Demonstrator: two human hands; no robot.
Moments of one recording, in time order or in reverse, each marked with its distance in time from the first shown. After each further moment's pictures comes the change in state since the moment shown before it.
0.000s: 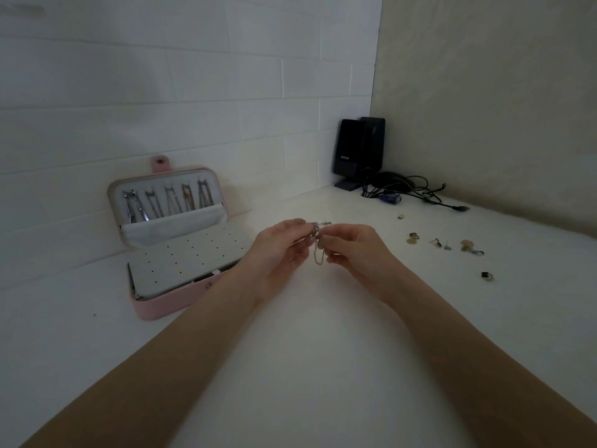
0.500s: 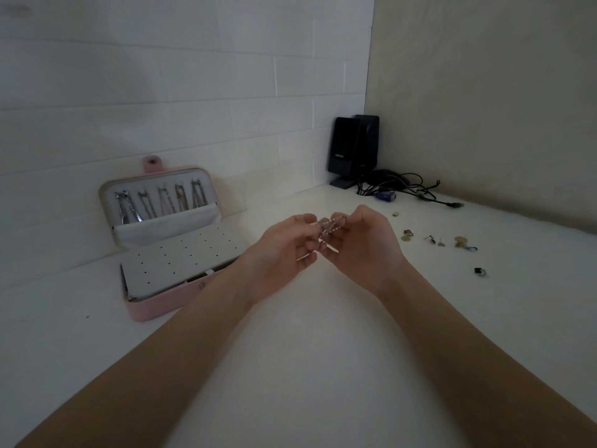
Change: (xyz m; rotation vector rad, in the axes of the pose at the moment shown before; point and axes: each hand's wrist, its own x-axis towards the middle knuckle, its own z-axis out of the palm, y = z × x) left_hand -0.005 0.001 0.011 0.117 -0.184 -0.056; right_hand 0.001 -0.008 -0.007 0.651 -0.068 0.183
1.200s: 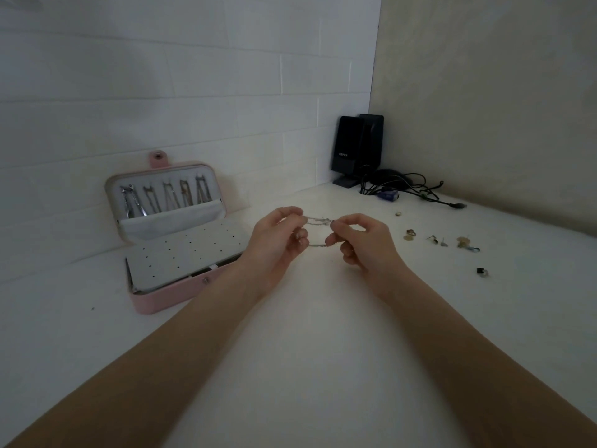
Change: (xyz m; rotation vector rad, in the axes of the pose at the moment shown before) left_hand 0.004 -0.002 -0.004 -0.089 0.260 0.160; right_hand 0.001 0.007 -0.005 -0.589 0.339 -0.222
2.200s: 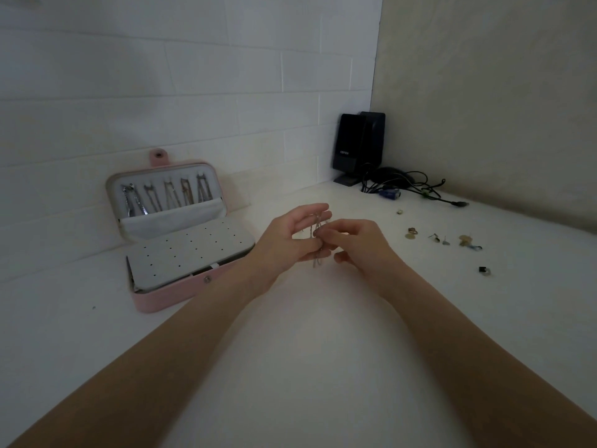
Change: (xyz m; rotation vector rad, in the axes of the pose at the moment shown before) left_hand -0.006 -0.001 -0.006 0.484 -0.287 0.143; right_hand -0.005 -0.001 0.003 -0.177 -0.189 -0.070
